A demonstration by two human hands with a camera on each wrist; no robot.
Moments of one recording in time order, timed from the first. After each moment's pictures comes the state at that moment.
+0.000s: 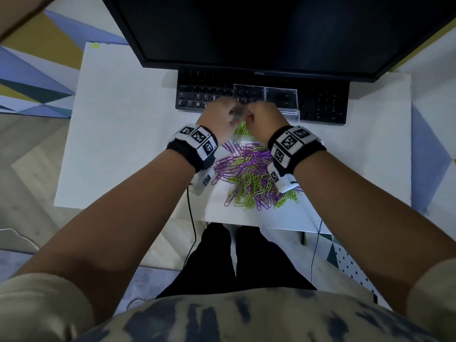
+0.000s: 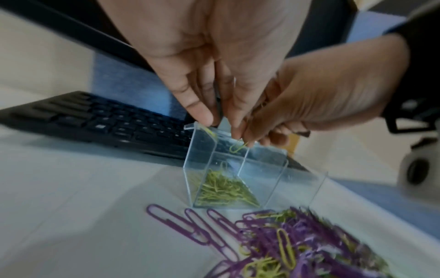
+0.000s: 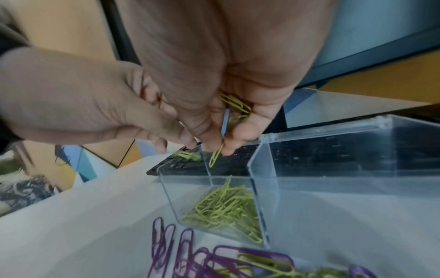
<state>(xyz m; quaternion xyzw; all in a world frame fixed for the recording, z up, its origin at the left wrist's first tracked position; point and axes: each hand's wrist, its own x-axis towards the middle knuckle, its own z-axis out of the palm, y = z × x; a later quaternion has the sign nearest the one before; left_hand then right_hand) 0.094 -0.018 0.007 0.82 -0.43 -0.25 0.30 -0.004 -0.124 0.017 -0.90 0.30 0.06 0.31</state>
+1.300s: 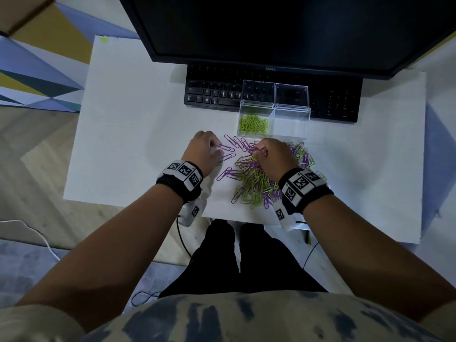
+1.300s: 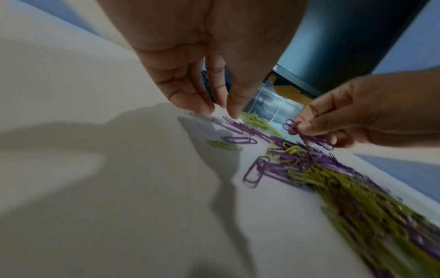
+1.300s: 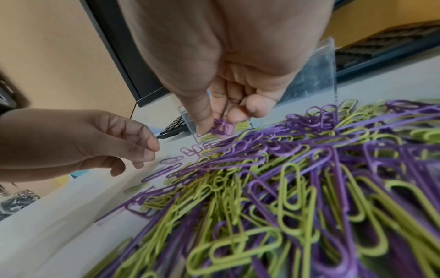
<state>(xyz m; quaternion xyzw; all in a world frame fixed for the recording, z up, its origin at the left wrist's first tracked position) 0.083 0.064 -0.042 0.87 -0.32 -0.29 0.26 -0.064 -0.078 -0.018 -0.86 0.35 0.08 0.37</state>
